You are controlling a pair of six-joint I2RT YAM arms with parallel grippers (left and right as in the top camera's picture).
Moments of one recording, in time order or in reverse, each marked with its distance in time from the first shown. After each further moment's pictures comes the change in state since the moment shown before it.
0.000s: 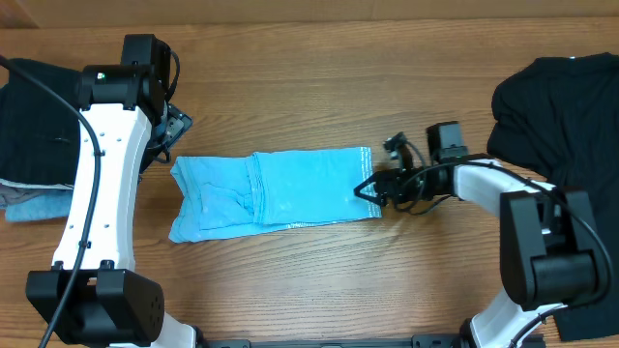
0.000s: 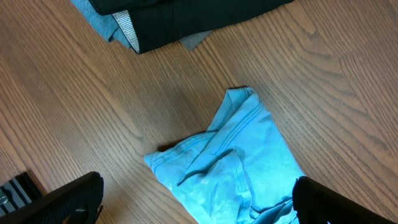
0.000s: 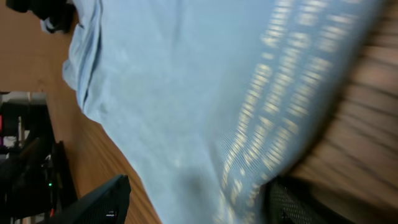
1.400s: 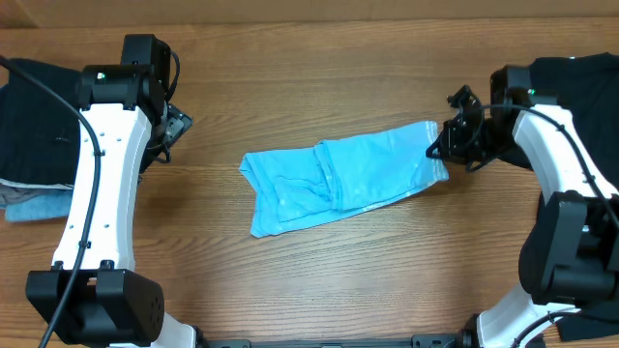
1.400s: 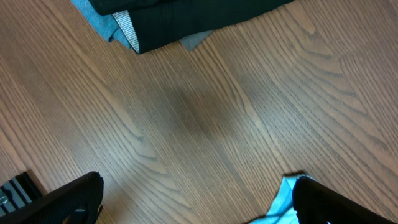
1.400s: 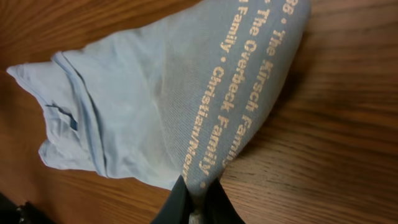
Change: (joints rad) left arm 0.000 0.000 0.000 0.000 0.000 0.000; right arm -0.241 0.005 0.524 -0.702 0.363 0.002
